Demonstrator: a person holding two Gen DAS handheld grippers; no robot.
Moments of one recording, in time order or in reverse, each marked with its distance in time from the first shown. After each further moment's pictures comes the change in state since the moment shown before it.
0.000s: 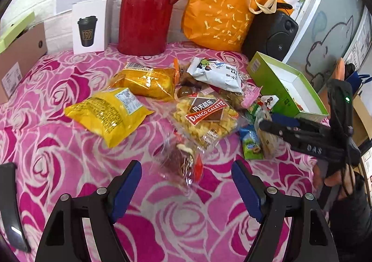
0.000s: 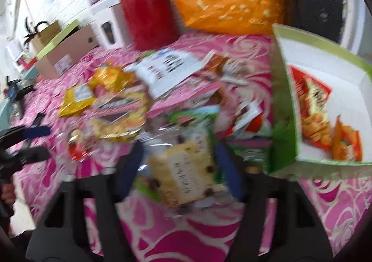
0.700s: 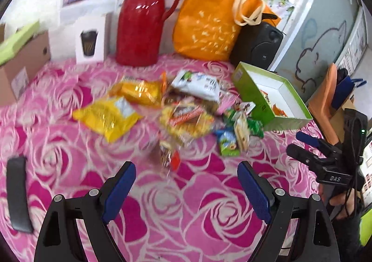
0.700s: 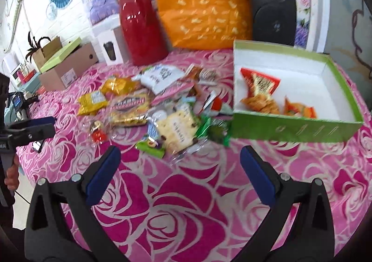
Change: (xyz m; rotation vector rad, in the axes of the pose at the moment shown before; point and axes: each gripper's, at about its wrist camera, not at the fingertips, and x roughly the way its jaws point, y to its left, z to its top) left arm -0.051 -0.018 -0.009 -0.033 -0.034 -0.033; right arm -0.087 0.008 -0.041 0.055 -0.116 -0.084
